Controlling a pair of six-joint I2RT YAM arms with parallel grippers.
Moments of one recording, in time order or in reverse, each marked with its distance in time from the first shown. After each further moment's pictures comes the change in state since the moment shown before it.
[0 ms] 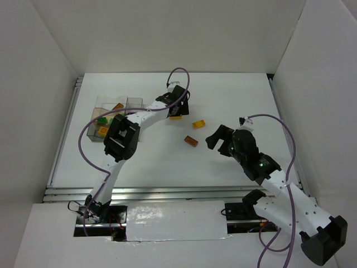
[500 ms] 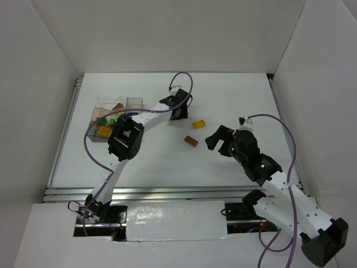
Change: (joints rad) left arm -0.011 0.073 0.045 -0.013 -0.028 0.001; right arm 0.000 -0.031 0.000 0.001 -0.031 -0.022
